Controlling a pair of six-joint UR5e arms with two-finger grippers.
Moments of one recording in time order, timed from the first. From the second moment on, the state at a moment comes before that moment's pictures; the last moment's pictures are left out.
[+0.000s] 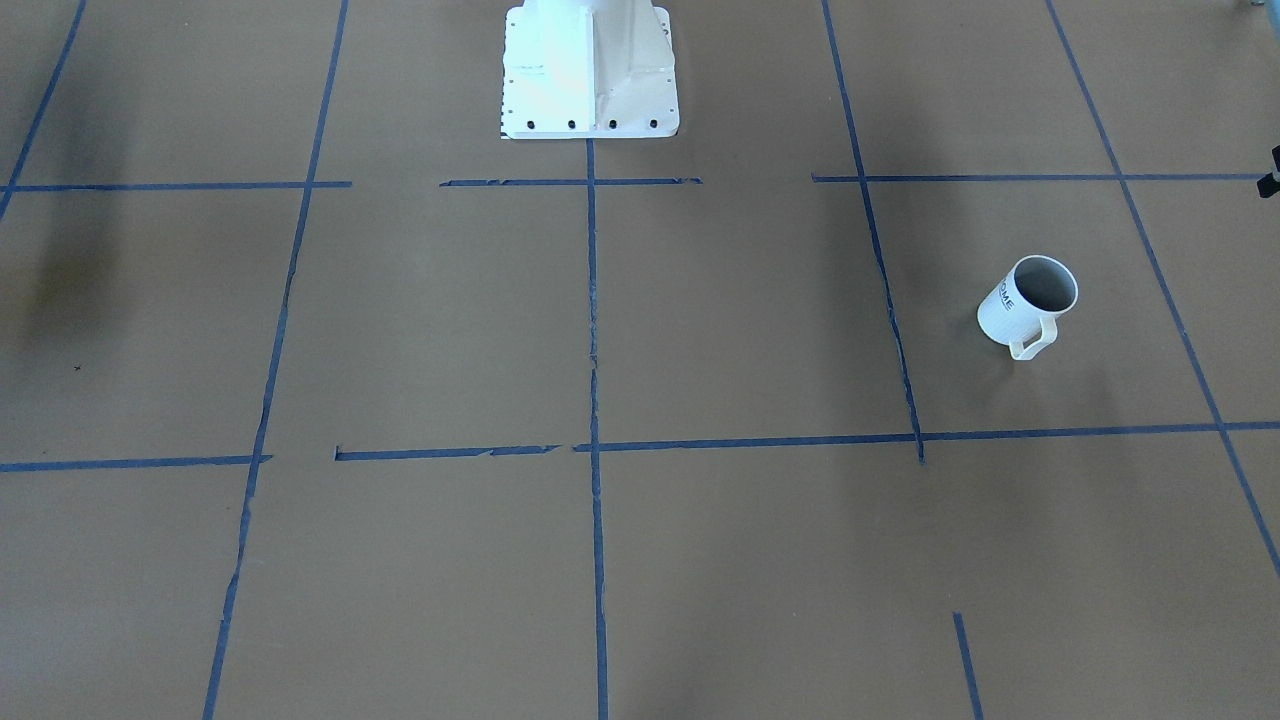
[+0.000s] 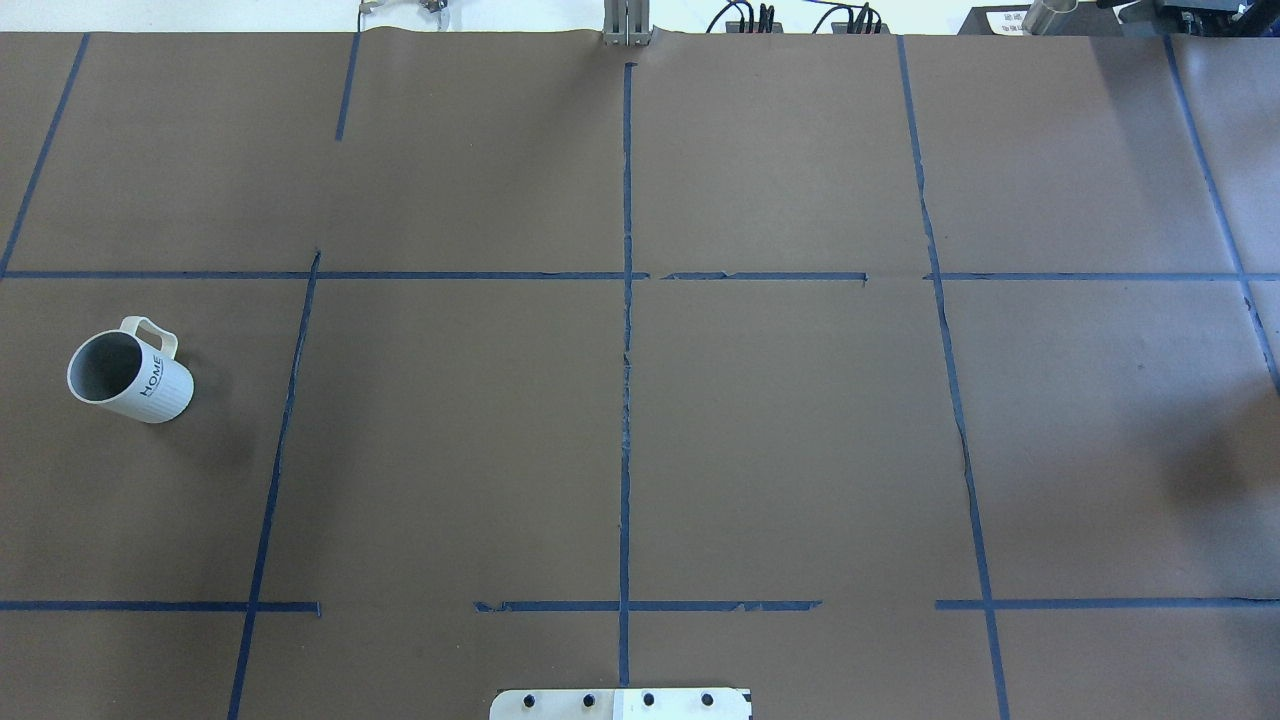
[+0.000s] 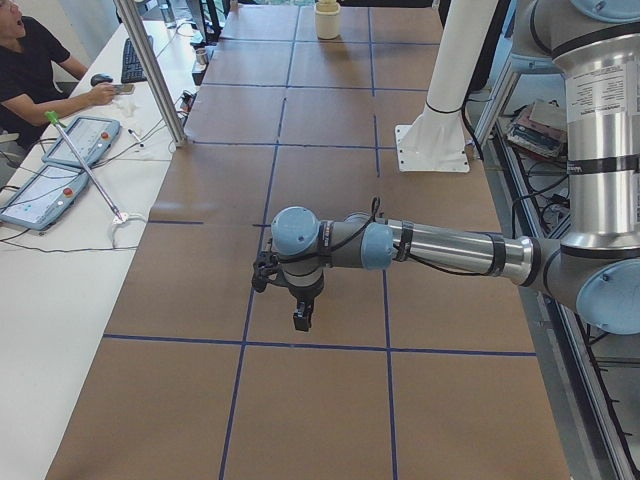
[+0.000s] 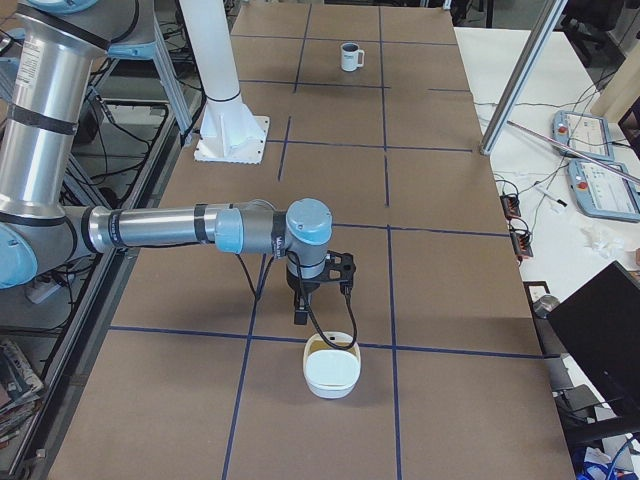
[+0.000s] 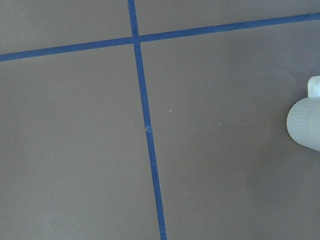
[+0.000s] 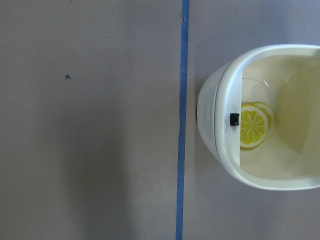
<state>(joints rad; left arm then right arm) -1.50 -1.41 -1.85 -1.46 -2.38 0.08 1.48 -1.89 1.98 -1.67 2.30 0.05</state>
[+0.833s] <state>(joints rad) -1.50 -1.41 -1.86 -1.46 -2.37 0.08 1.47 -1.89 1.98 -1.67 2.32 0.05</state>
